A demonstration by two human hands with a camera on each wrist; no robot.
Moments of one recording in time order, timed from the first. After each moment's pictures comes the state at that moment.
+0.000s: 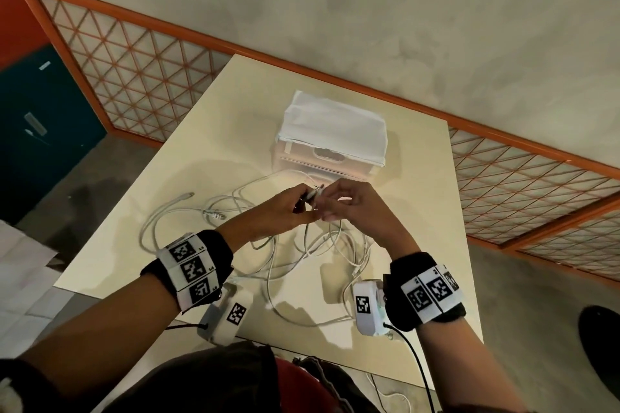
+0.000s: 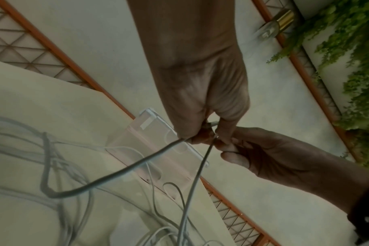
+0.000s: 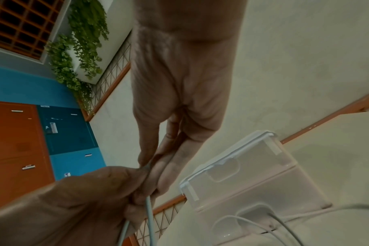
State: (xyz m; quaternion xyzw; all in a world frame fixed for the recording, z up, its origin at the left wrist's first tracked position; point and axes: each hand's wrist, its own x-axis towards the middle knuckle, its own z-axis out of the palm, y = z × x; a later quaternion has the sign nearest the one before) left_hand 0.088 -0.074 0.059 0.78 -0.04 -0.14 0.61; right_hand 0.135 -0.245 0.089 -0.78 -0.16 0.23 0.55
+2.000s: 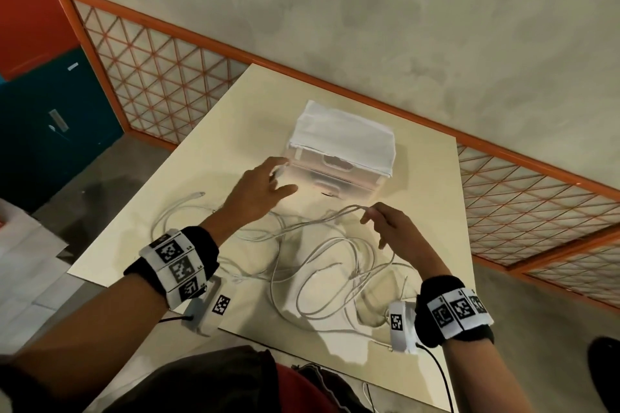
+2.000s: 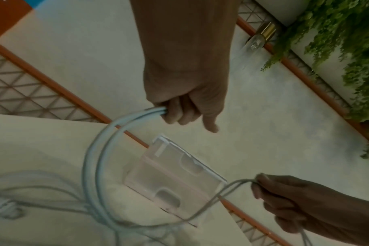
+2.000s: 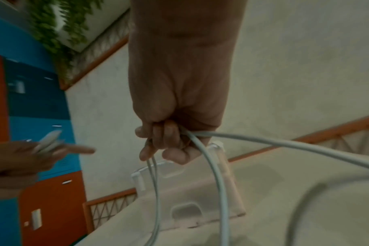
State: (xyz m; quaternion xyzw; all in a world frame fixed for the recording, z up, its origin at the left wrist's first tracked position) left_hand 0.086 -0.032 0.064 0.87 0.10 0.06 0.48; right_hand 0.145 -0.305 0.067 -0.88 -0.19 0.17 0.40
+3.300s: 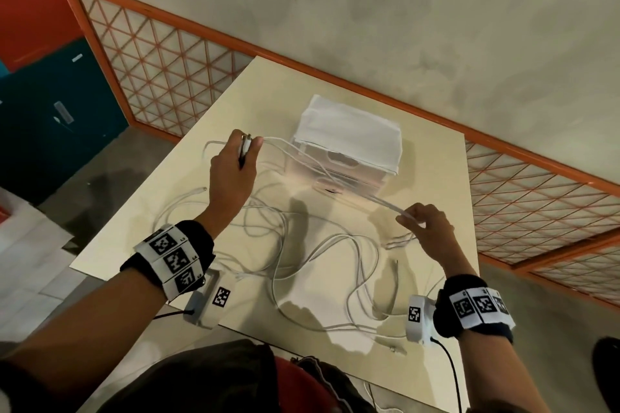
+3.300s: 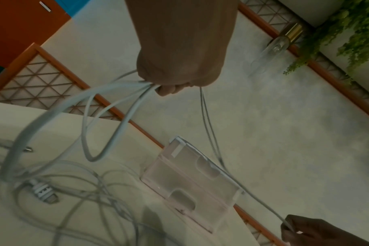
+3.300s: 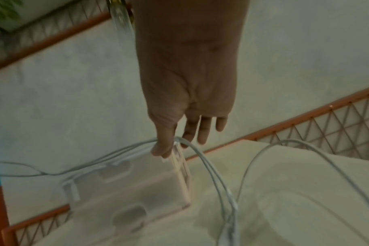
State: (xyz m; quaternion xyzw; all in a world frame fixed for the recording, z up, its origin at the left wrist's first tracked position) left_hand 0.088 -0.015 0.067 0.81 0.19 0.30 0.47; right_hand 0.182 -0.357 0.042 -0.95 -0.10 0.06 0.30
